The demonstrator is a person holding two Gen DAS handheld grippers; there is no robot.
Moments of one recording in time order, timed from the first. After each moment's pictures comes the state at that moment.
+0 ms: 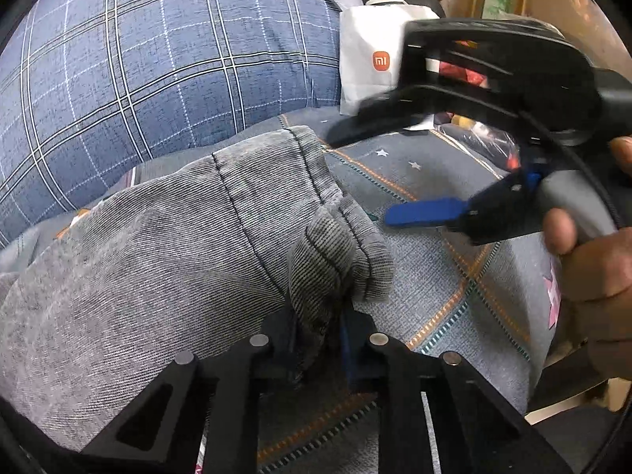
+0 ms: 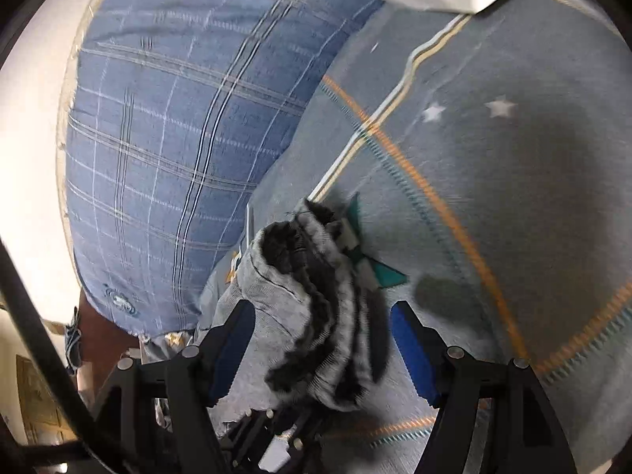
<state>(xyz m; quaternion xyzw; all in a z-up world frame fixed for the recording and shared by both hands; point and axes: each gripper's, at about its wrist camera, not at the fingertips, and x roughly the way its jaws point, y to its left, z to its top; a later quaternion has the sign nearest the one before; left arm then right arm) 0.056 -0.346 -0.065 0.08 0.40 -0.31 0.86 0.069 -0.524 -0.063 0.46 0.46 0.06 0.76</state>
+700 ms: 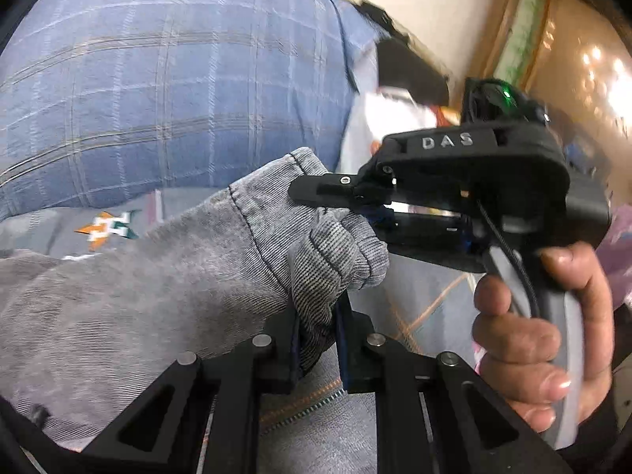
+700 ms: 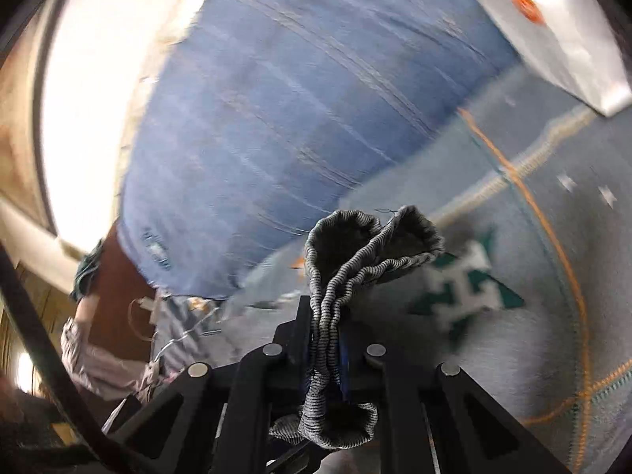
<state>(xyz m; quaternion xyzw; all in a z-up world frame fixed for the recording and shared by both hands) 0.038 -0.282 0.003 -0.06 0.34 -0.33 0.88 0.065 -0.459 0.013 0.35 0.39 0.17 0.83</state>
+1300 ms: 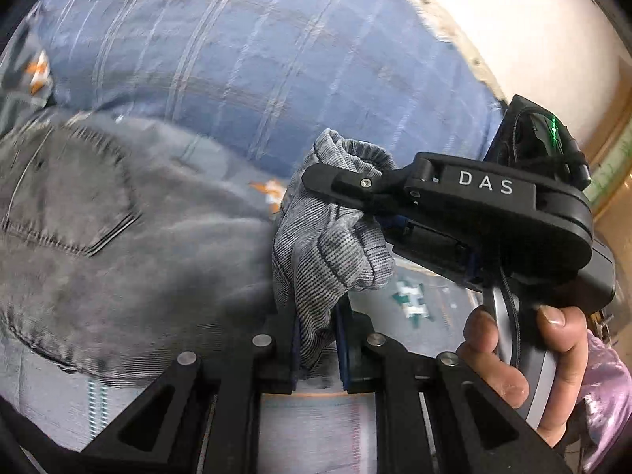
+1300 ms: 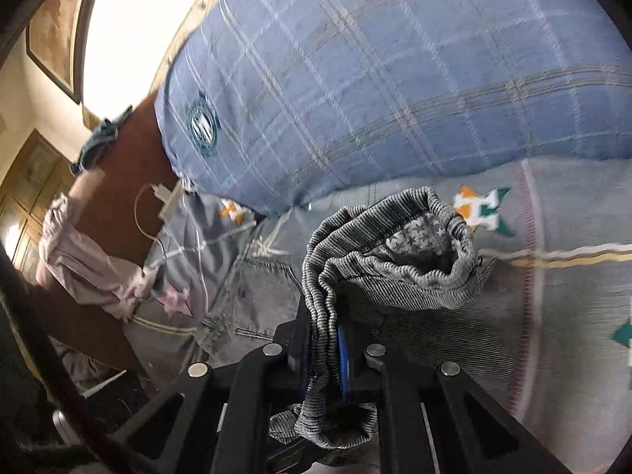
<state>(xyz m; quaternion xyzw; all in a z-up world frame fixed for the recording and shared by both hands) 0.041 -0.090 -0.025 -0.25 0.39 -0.18 0.87 0.119 -0.235 0.016 0.19 0.45 0.29 0.82</state>
